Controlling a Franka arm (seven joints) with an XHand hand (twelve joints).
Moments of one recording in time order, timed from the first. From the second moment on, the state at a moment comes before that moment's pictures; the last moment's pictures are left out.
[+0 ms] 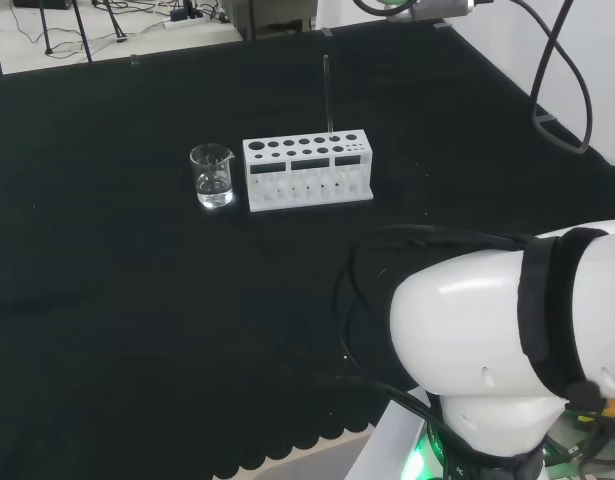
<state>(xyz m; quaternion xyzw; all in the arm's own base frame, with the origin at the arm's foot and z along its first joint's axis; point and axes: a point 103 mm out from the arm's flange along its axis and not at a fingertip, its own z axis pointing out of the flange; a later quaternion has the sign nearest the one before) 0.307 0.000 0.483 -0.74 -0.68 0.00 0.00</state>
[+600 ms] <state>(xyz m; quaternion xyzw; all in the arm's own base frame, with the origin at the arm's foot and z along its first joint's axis) 0.316 -0.006 0.476 -0.73 -0.68 0.01 0.01</state>
